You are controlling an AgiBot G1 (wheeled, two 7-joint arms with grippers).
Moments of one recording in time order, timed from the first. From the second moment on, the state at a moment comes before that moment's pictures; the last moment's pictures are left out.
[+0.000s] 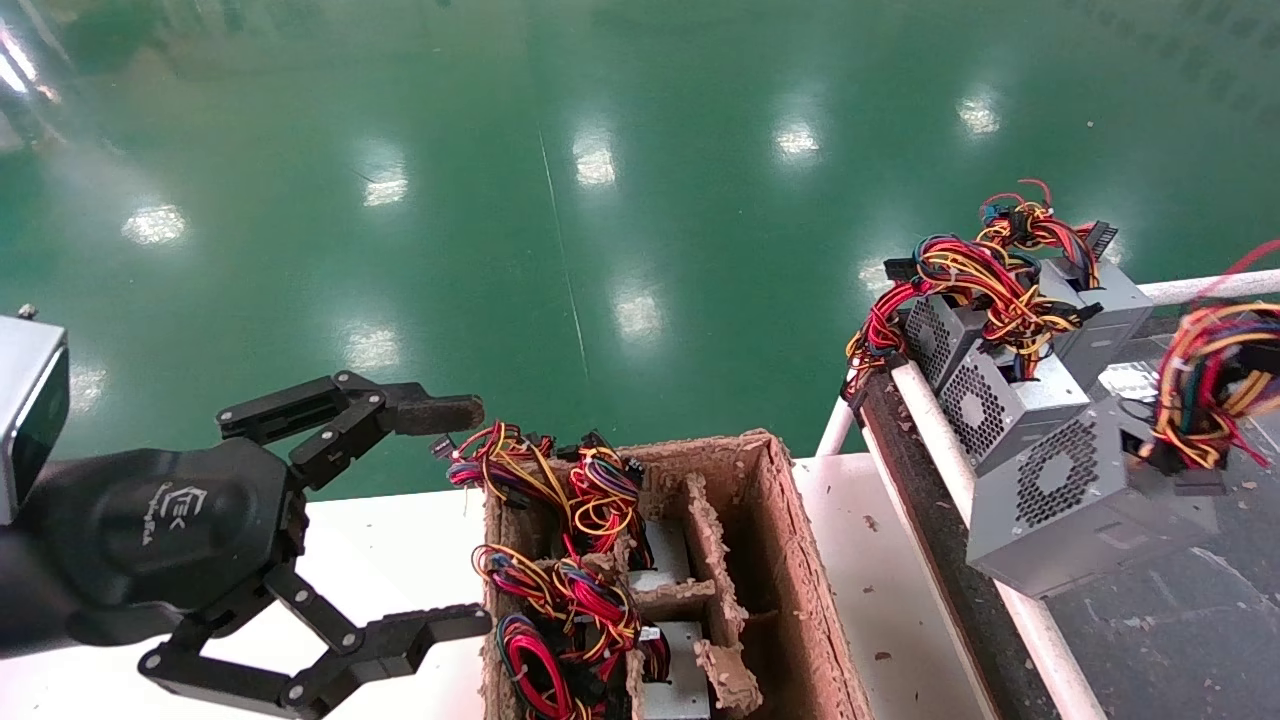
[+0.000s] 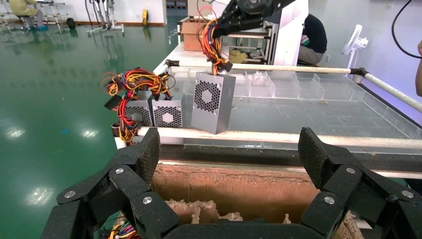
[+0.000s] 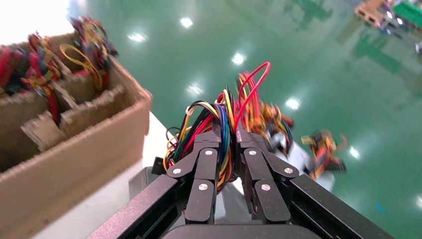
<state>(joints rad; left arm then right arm) -1.10 0.57 0.38 -1.26 0.66 1.46 -0.13 0.66 -0.06 0.00 1.11 -0.58 -1.24 -0.12</state>
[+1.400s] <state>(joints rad) -1.10 0.57 0.38 -1.26 0.66 1.46 -0.13 0.74 -0.18 -0.14 1.31 -0.87 -0.81 0.02</state>
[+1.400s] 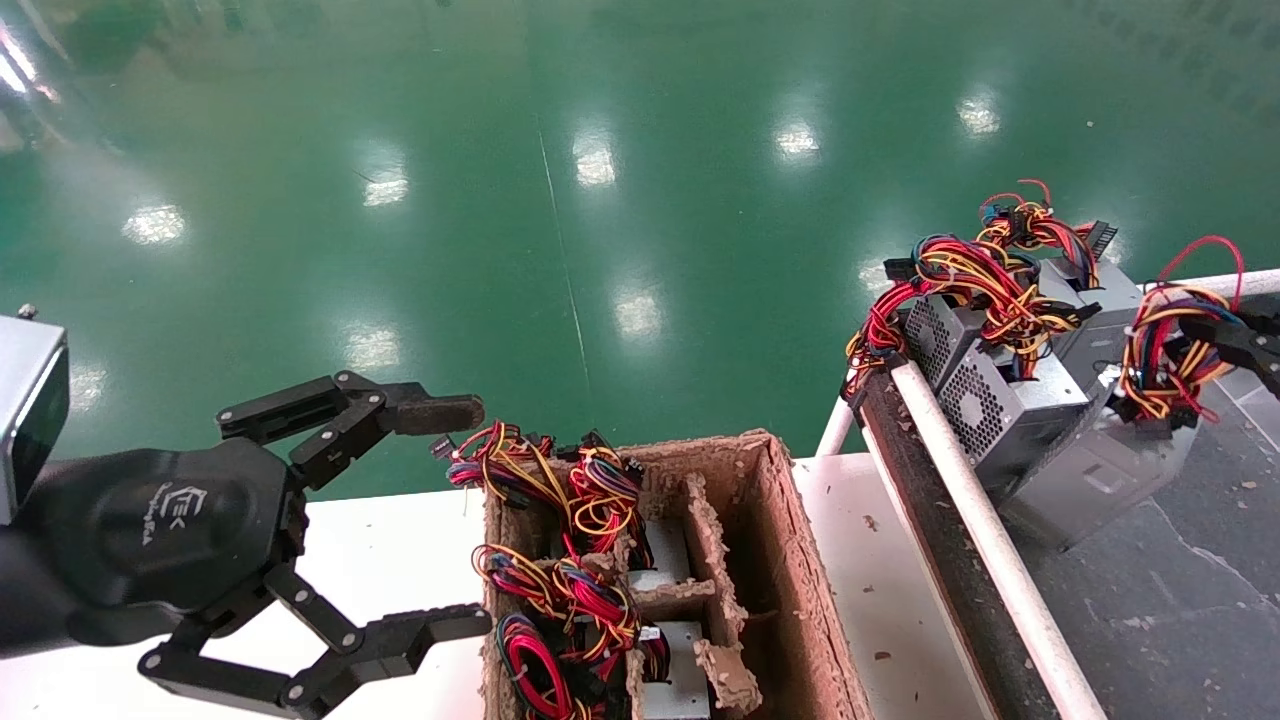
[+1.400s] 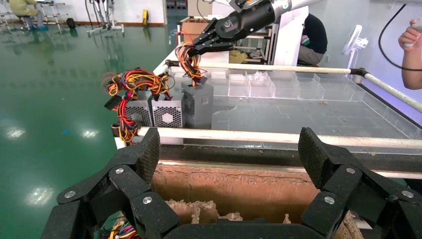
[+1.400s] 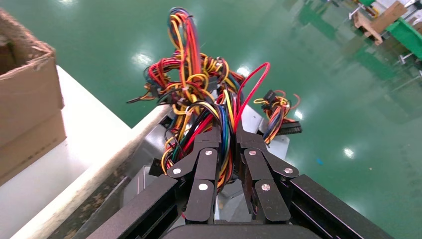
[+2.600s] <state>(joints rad) -1.10 0.57 0.38 -1.26 0.66 1.45 -0.13 1.44 -0.51 -0.43 0.97 -1.35 -1.09 0.13</state>
